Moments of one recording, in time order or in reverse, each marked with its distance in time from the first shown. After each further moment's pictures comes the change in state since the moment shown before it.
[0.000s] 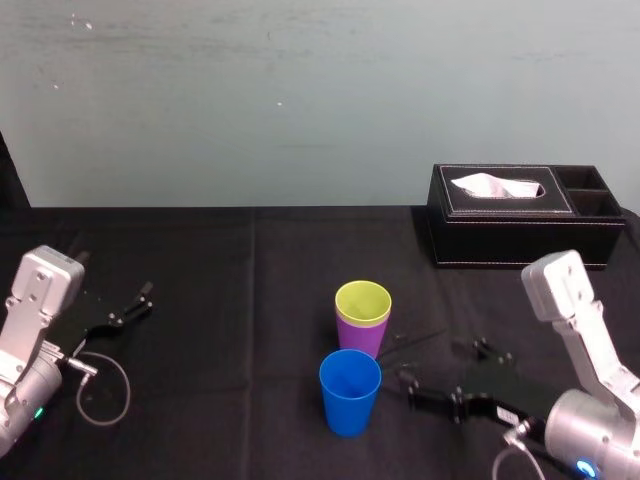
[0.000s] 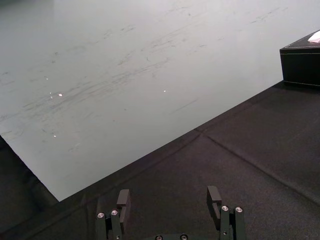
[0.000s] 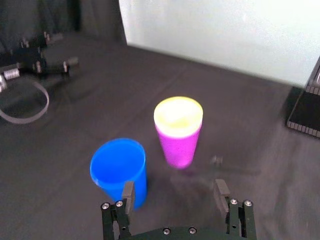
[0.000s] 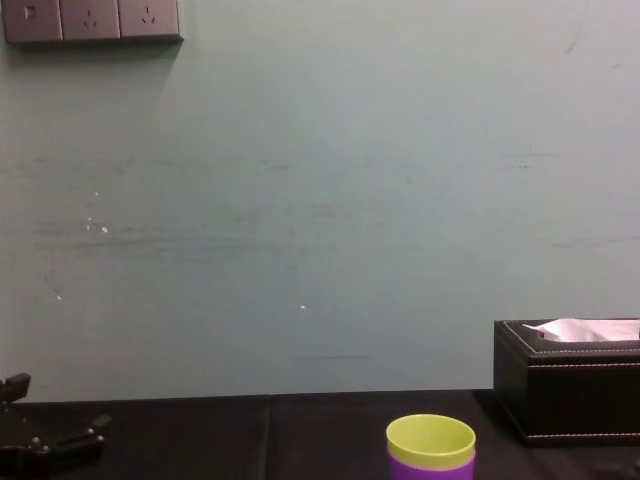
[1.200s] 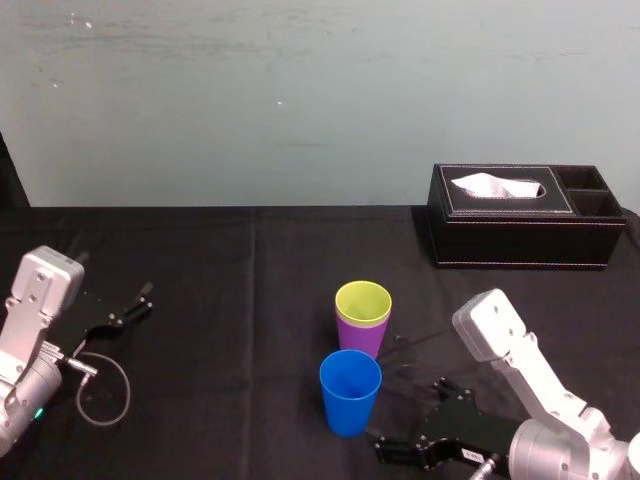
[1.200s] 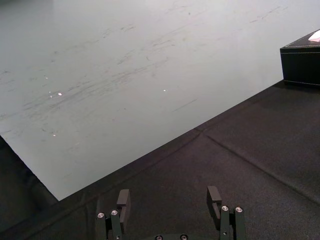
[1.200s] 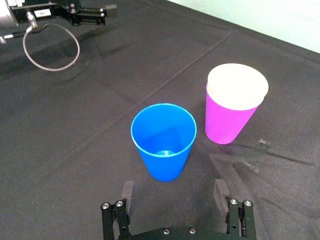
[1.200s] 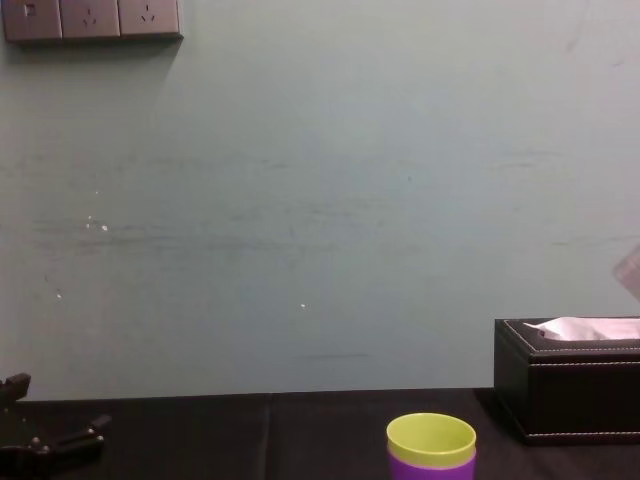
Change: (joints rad) left arm 0.000 0.000 0.000 0.000 0.000 0.000 0.000; right arm 0.059 0.035 -0.138 0.015 -0.082 0.060 0.053
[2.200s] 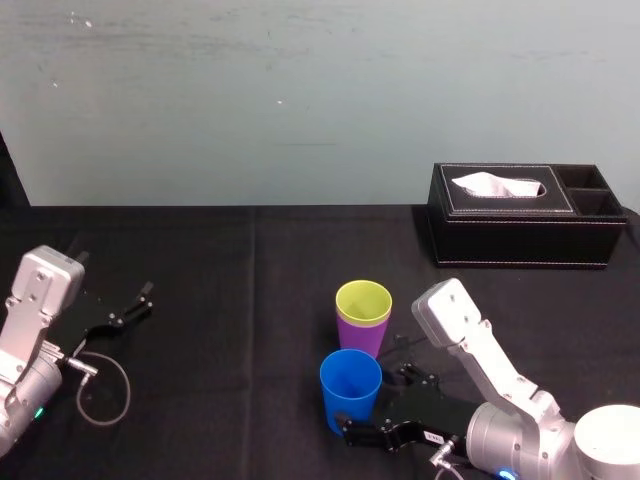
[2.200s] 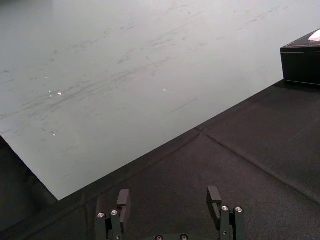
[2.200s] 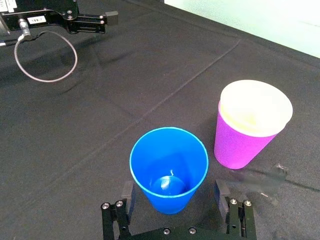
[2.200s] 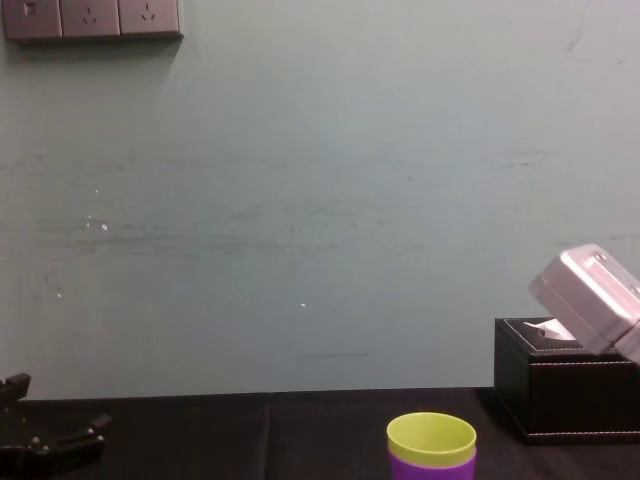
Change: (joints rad) left arm 0.000 0.000 0.000 0.000 0.000 0.000 0.000; right arm 0.089 -0.114 -0.047 0.125 -0.079 -0.022 0.034
